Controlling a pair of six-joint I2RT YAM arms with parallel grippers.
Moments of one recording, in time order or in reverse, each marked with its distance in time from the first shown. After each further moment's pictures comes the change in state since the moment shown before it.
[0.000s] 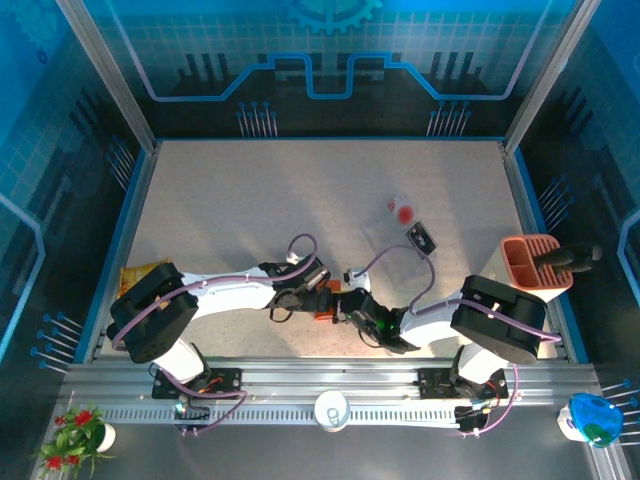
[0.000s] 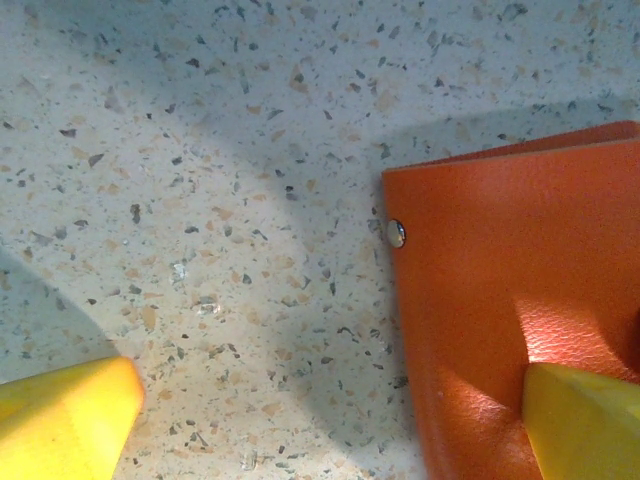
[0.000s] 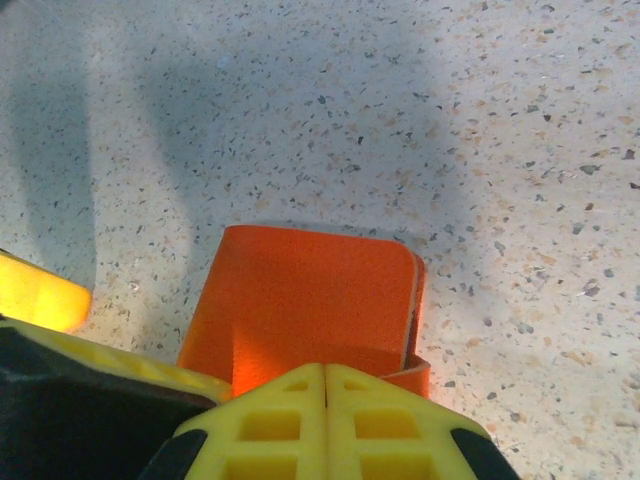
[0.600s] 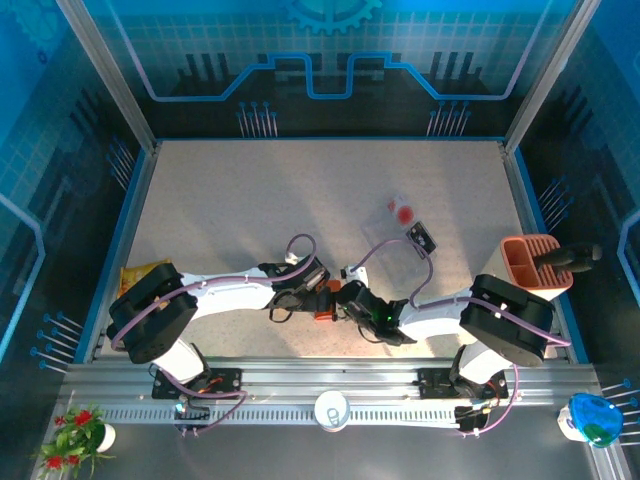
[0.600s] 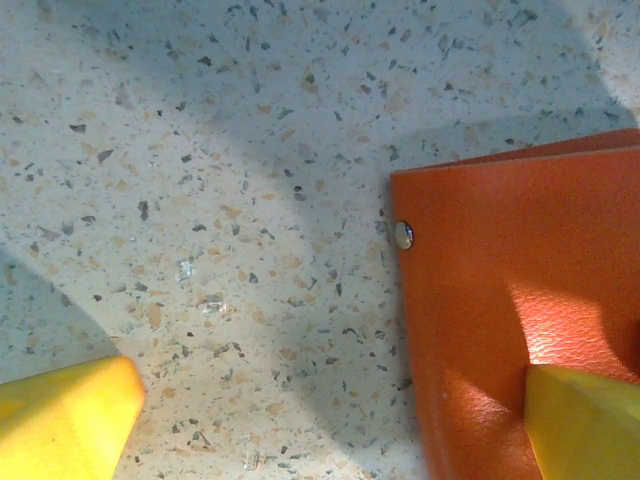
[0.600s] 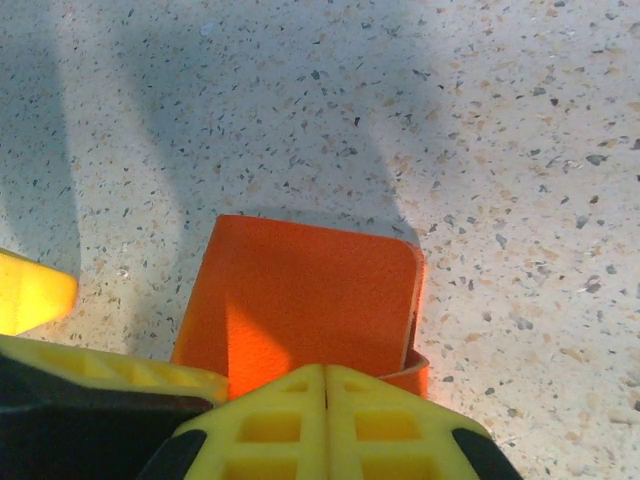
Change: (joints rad) left arm 0.000 -0.003 -0.007 0.007 -0.004 -0.019; right arm -0.037 -0.035 0.068 -0.173 -0.081 0.000
